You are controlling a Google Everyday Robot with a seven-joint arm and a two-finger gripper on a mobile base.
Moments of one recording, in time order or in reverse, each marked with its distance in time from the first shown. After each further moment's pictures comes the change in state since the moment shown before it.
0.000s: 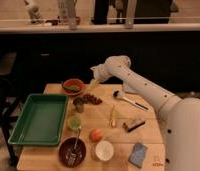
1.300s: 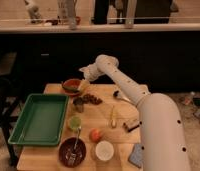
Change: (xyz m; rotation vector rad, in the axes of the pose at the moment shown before) arm -0.028 -0.001 0.074 -0.118 -0.113 -0.049
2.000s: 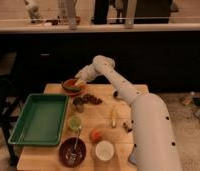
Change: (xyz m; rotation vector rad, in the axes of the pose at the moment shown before) arm -0.003 -0.002 0.027 -0.027 -0.019 -0.001
